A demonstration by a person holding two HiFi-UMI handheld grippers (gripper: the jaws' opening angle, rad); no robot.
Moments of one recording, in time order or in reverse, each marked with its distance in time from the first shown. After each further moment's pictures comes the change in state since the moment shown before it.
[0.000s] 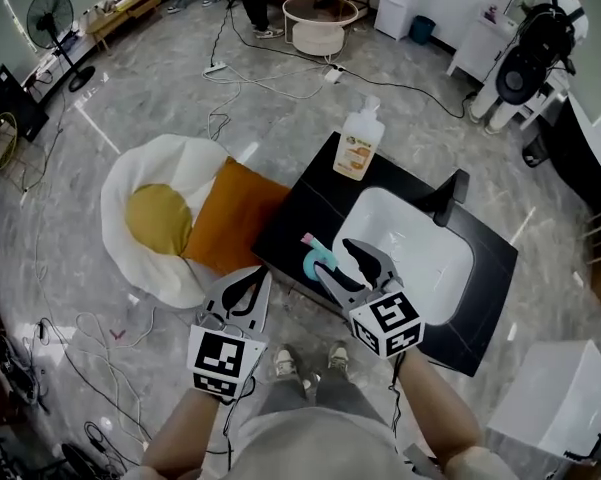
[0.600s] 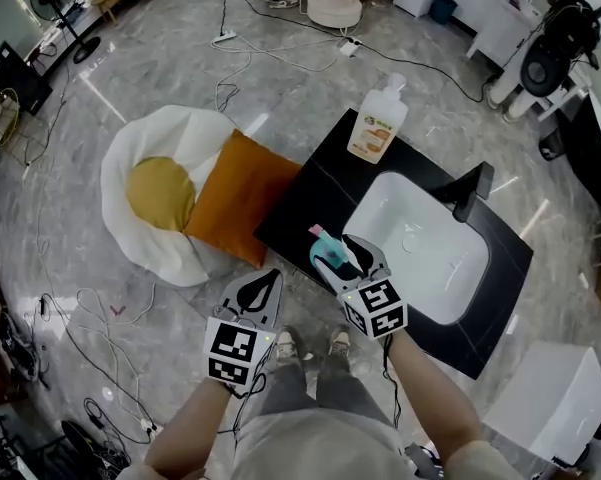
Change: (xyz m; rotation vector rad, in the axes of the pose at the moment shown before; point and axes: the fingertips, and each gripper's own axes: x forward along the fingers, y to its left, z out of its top) left arm 0.041 -0.008 -0.092 -0.180 0.150 -0.008; right arm 0.064 -0.020 -0.103 0.036 0.148 0.033
